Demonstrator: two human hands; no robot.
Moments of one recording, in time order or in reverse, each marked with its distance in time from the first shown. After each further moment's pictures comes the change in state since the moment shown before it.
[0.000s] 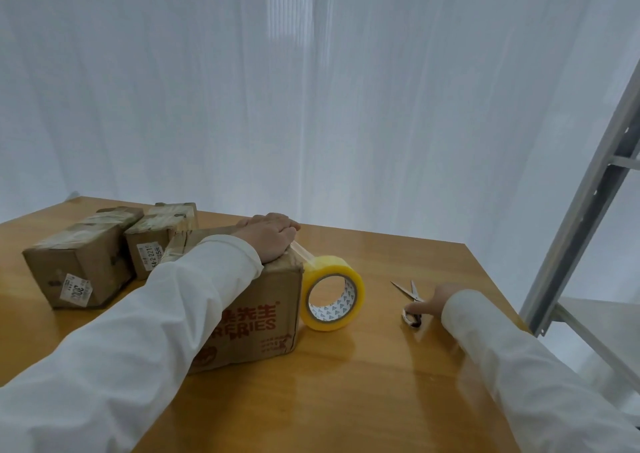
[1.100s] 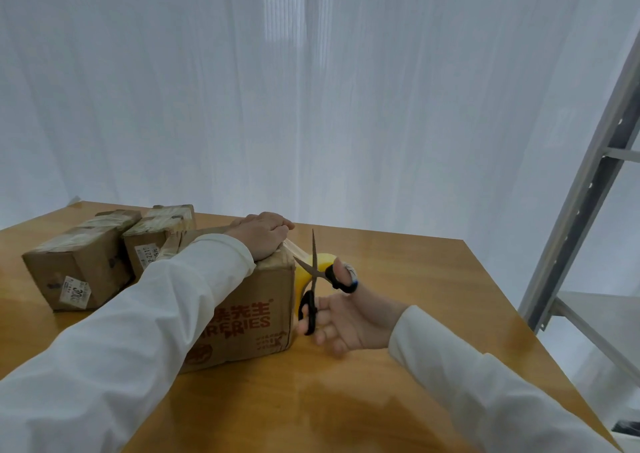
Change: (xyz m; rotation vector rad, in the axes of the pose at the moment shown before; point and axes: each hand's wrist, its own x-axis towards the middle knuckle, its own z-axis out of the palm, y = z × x) left_hand 0.004 -0.004 0.002 -0.046 0.022 -0.022; right_hand -0.059 -0.082 0.025 1.219 -1.067 -0.776
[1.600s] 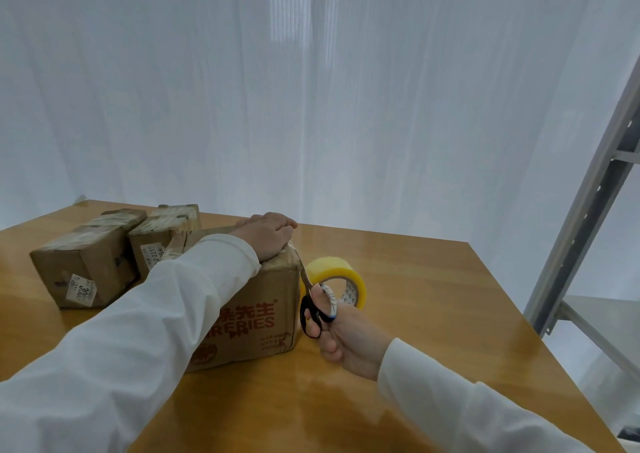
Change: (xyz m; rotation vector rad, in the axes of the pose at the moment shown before) left_hand -0.004 0.003 -0.002 -0.019 0.015 -0.019; right_hand 0.017 0.026 0.029 0.046 0.373 -0.221
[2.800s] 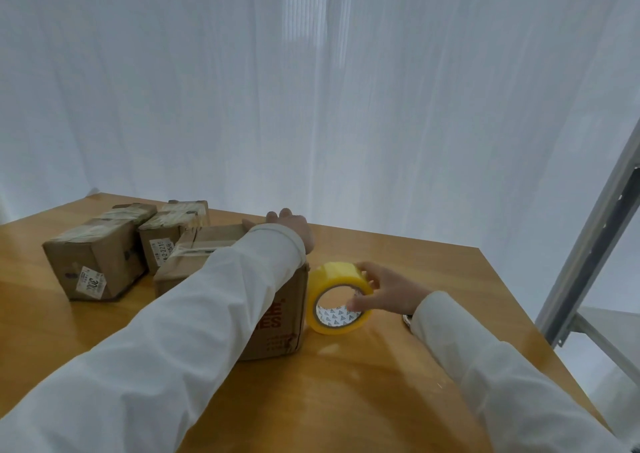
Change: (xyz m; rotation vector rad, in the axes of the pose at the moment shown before) left_hand 0.021 0.039 0.011 0.305 -0.082 -0.323; right_hand 0.029 -0.044 -0.090 -1.022 0.179 -0.122
